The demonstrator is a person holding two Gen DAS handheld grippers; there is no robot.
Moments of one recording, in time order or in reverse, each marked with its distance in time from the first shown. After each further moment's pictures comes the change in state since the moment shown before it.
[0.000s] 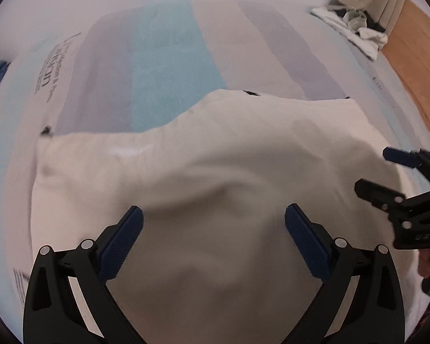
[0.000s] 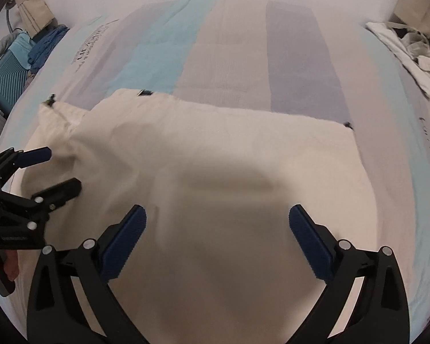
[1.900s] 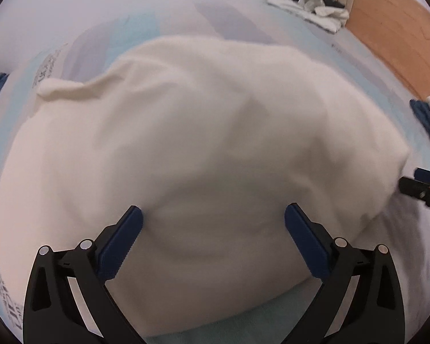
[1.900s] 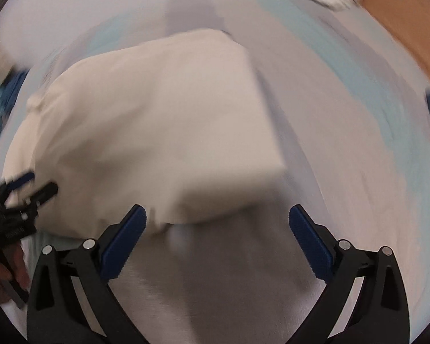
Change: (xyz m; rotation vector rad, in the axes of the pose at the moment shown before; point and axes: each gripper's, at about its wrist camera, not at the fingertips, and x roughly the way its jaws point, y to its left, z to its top) left arm -0.012 -0.067 -0.136 0.135 -0.077 0.012; right arm -0.060 -0.088 -0.198 0.390 -0.022 -0.087
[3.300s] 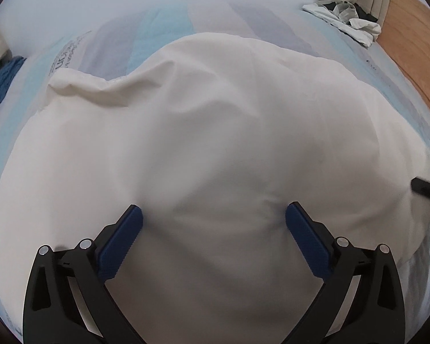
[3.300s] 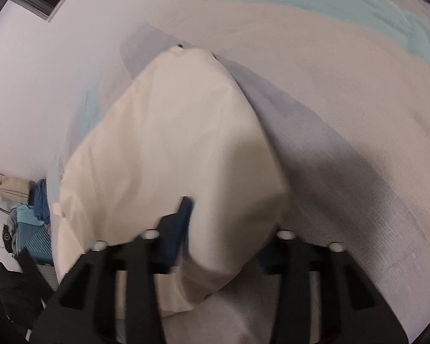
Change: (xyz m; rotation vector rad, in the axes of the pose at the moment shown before) left arm 0.022 0.033 0.021 -0.108 -0.003 0.078; right arm 0.044 -0.022 0.031 0.457 -0.045 0.259
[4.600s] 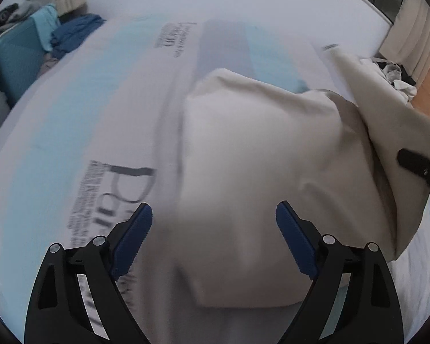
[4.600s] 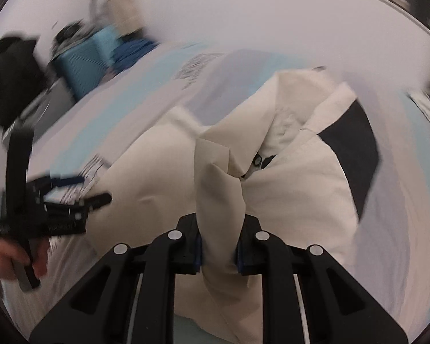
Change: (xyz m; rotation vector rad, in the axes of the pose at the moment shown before) left arm -0.097 0.183 -0.050 -0.264 -0.061 0.071; right arm -0.001 0.278 -0.121 -1.095 -0.004 0.138
